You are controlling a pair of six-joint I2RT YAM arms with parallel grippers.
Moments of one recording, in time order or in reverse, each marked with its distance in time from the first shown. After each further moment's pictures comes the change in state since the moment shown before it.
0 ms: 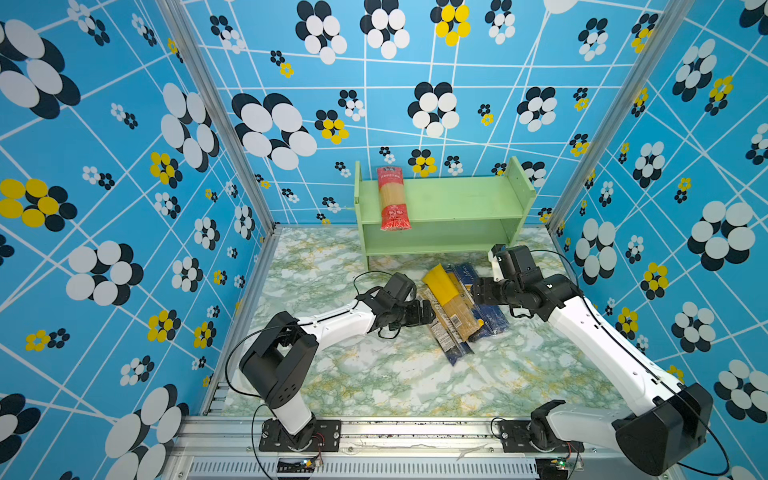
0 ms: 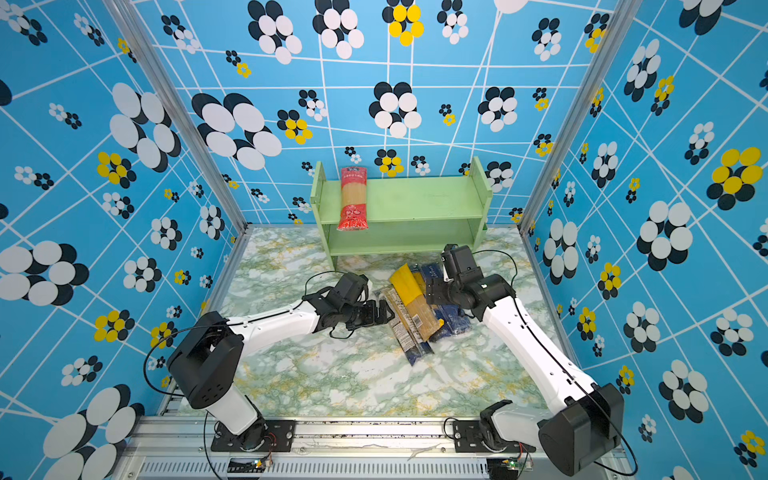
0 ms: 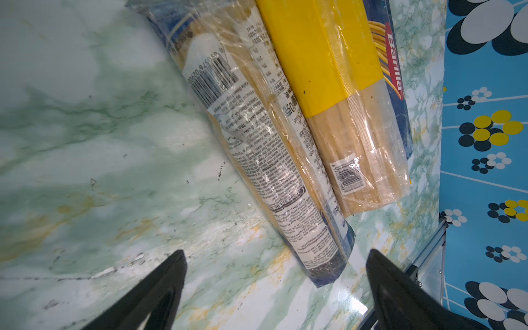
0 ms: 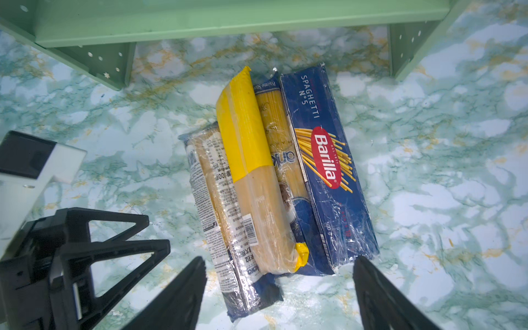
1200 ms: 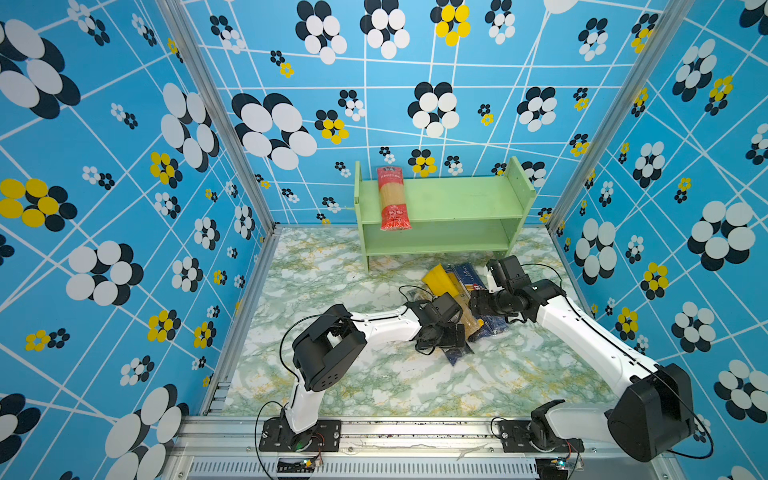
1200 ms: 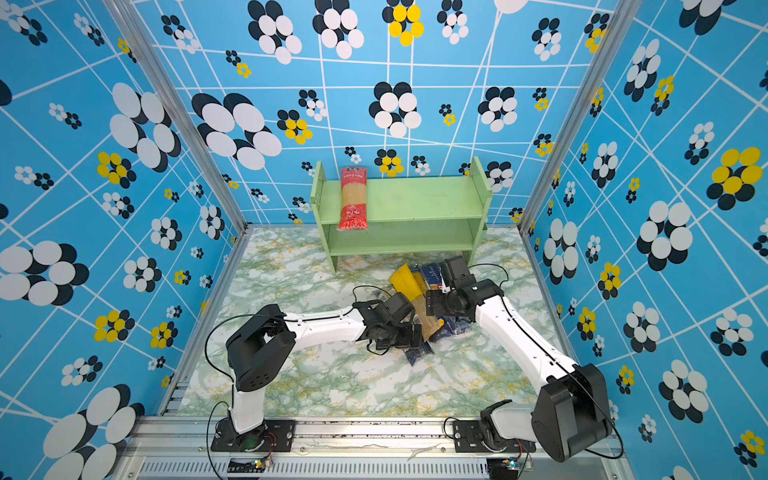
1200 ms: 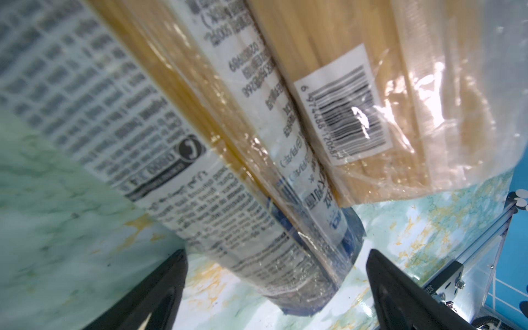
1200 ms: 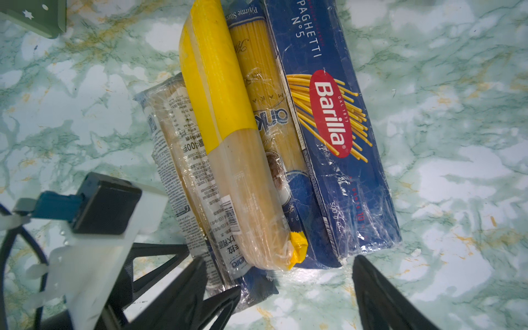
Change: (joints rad) left arm -0.232 0.266 0.267 -0.201 -0.100 -0.127; right arm -0.016 0.058 -0.104 0.052 -0.048 0.008
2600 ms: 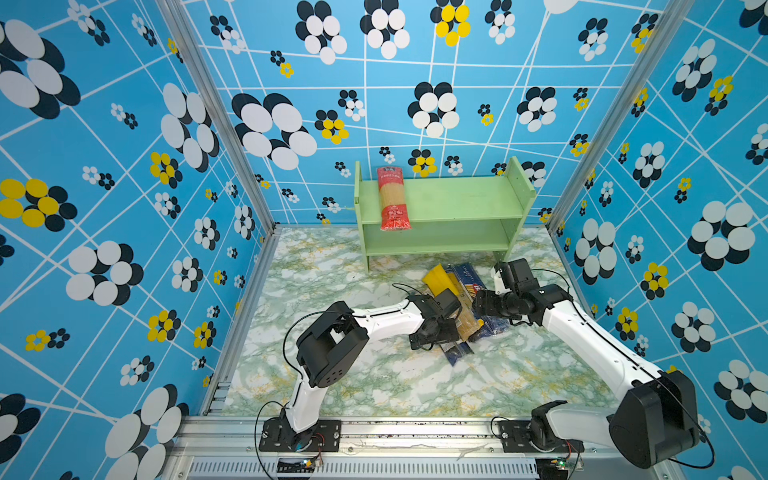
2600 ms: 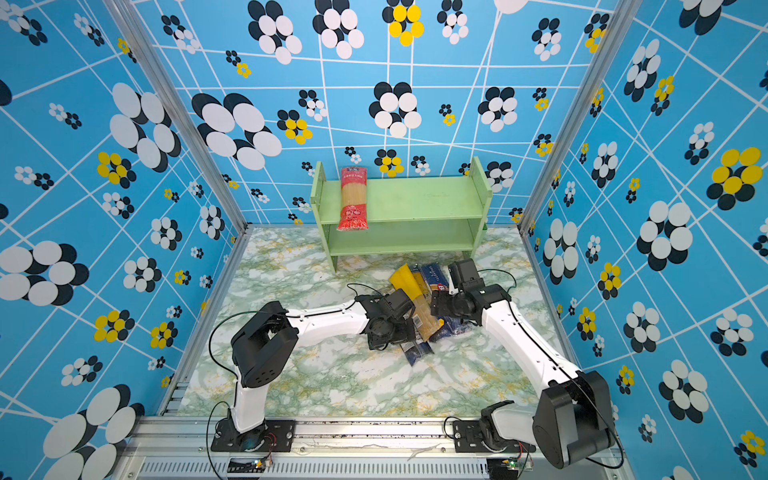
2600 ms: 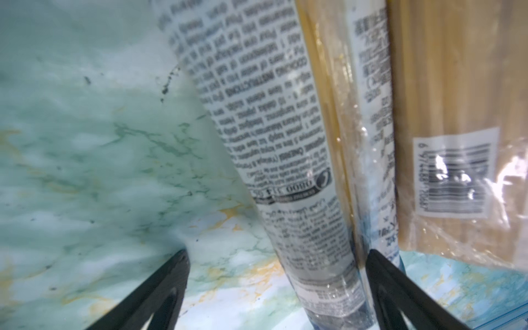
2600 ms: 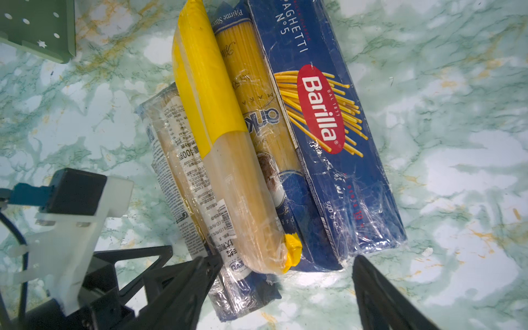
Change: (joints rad) left arm 0.029 0.031 0.060 -0.173 -0.093 -0.150; right arm -0.072 -0.032 -0.066 0.053 -0.076 0.026
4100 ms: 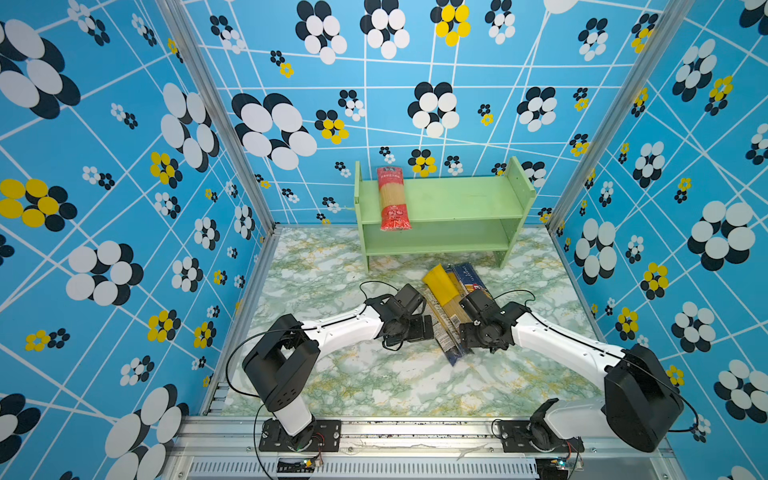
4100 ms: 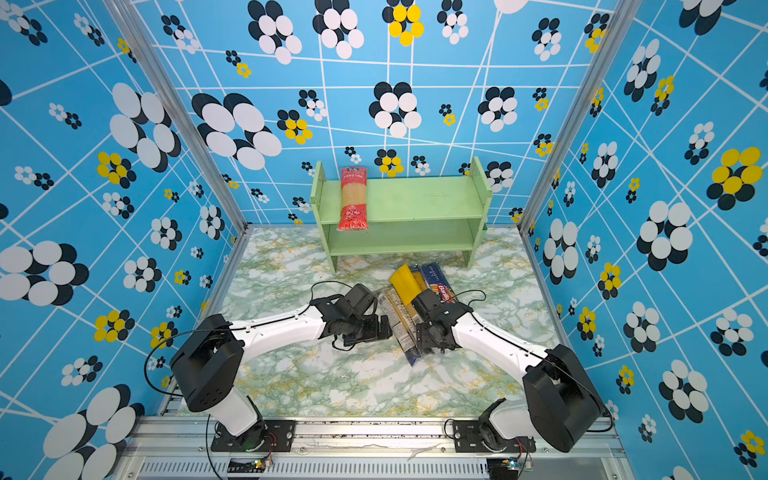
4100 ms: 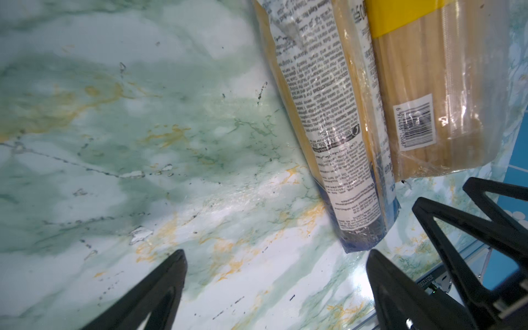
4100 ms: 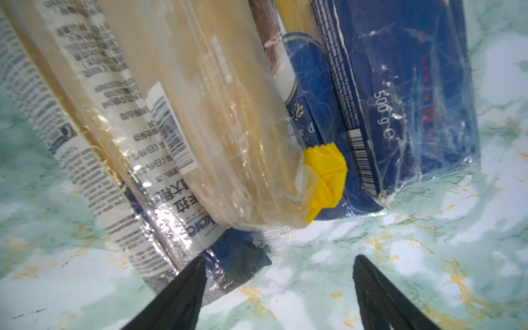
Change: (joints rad) left arm 0.142 -0.335 -0.338 0.156 0.117 0.201; right arm 0.319 0.111 -0.141 -0.048 0.269 0.205
